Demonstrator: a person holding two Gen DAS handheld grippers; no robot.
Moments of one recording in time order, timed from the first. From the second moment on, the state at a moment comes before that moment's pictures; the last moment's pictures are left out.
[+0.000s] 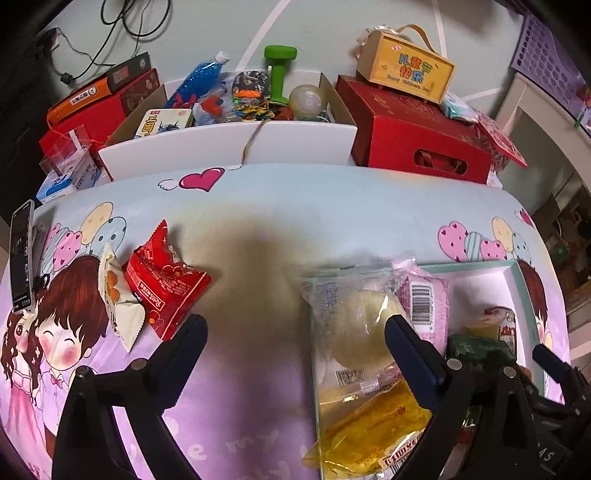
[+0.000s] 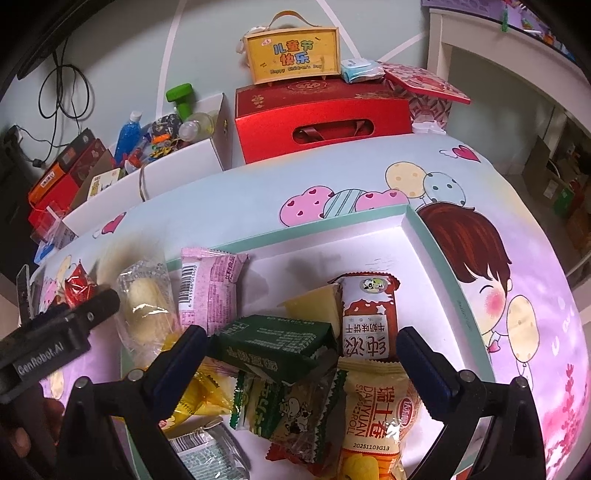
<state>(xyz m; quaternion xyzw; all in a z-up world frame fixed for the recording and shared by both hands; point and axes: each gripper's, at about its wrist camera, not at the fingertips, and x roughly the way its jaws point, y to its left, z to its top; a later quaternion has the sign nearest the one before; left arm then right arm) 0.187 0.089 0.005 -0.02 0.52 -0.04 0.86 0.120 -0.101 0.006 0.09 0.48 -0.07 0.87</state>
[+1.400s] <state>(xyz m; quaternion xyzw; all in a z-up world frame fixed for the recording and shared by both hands) 0.139 0.261 0.014 -0.16 0.51 0.11 0.84 0.110 0.021 0.027 0.08 0.45 0.09 0.88</state>
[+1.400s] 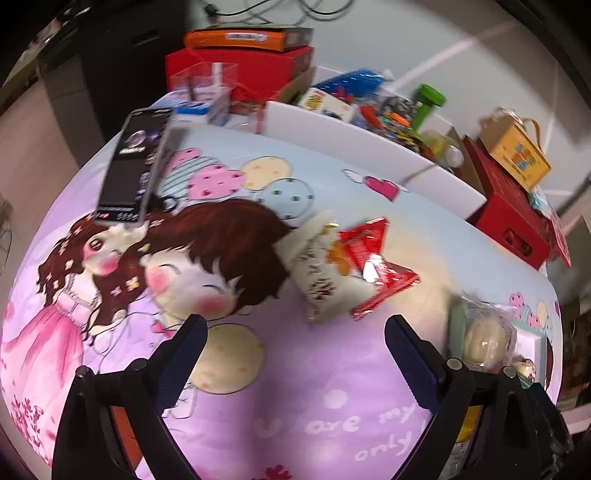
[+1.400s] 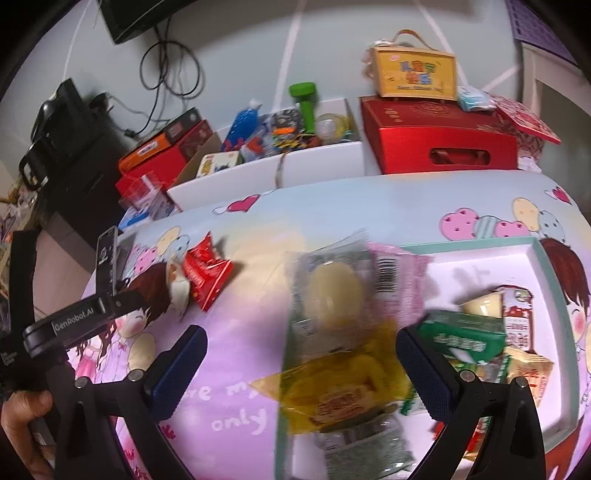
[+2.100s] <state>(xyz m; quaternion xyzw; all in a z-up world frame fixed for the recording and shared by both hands) 0.140 0.290 -0.004 -0.21 0.51 0.10 0.82 0.112 0.088 0.007 0.02 0.46 0.14 0.88</state>
